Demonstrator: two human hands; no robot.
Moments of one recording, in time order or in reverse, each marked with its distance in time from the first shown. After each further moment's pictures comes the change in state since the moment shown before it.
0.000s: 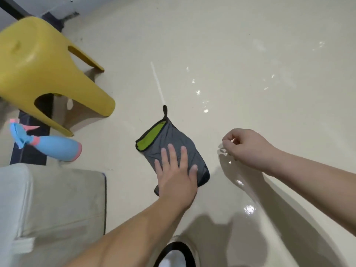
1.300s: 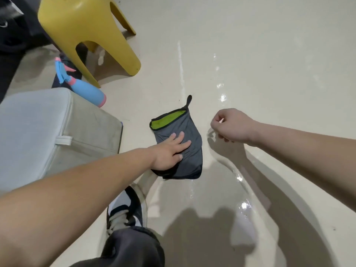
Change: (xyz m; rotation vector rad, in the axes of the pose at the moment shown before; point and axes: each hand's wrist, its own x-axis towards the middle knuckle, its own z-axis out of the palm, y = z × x) left_hand -0.058 -0.054 -0.050 -0.111 -0.596 0.231; right_hand -0.028 -0.019 0.036 -0.111 -0.221 -0.149
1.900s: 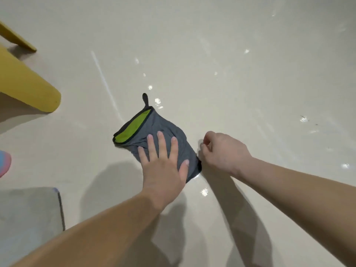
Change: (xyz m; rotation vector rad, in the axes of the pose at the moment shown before) left_hand 0.105 0.025 0.002 0.239 0.635 0.058; right_hand 0.018 0.021 0.015 -0.411 0.336 0.326
